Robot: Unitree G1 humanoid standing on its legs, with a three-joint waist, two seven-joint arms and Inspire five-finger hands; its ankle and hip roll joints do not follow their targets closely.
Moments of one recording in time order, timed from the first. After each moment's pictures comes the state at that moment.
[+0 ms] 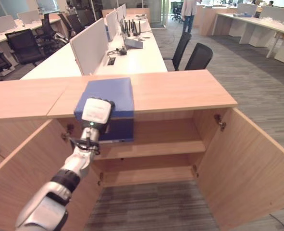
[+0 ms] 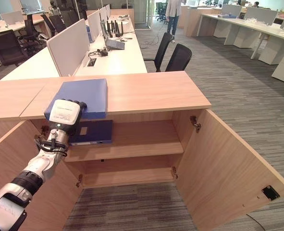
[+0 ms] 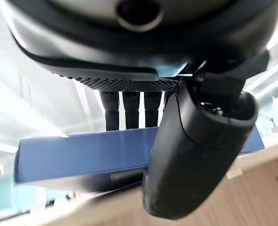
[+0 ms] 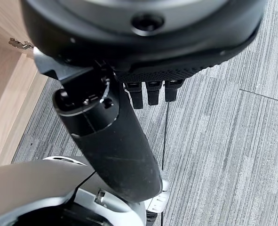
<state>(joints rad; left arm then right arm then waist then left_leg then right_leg) -0.59 0.65 -0.52 0.59 0.95 0.18 0.52 0.03 -0.25 0.36 1.33 -0.04 0.05 -0.02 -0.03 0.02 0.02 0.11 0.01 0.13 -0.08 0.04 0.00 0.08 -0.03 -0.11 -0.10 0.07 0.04</state>
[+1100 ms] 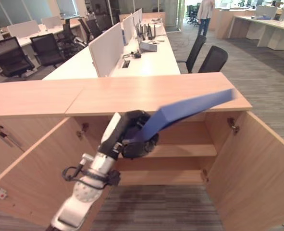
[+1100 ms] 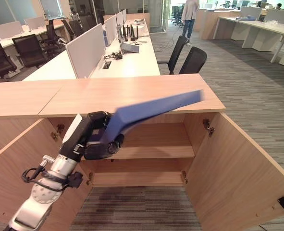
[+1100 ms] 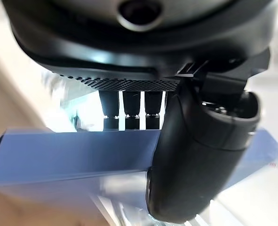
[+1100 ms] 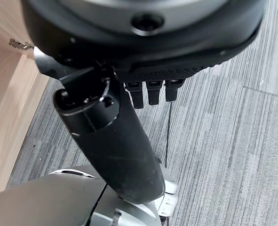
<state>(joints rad) 0.10 0.61 -0.25 -0.38 -0.39 -0.16 -0.11 0.04 -0.29 0.26 1.34 -0.04 0.07 0.03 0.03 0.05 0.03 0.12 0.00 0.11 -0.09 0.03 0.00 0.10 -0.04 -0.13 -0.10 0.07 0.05</state>
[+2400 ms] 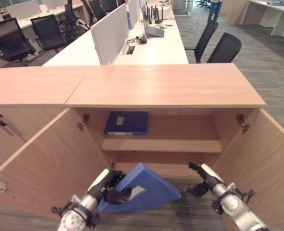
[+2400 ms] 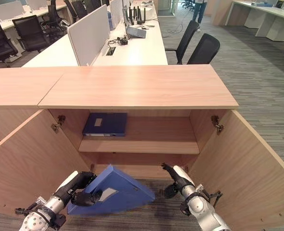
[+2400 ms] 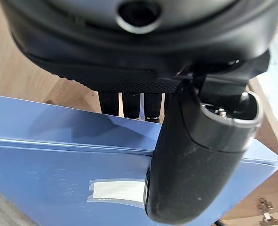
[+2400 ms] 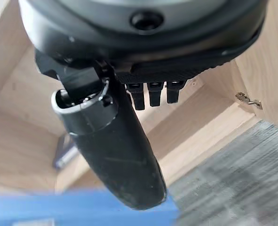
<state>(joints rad) 0.34 0.61 -0.19 -0.09 0.02 -0.01 -0.12 0.03 -0.54 0.38 0.32 -0.23 0.00 0.05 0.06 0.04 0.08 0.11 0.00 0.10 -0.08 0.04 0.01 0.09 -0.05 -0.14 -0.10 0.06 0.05</state>
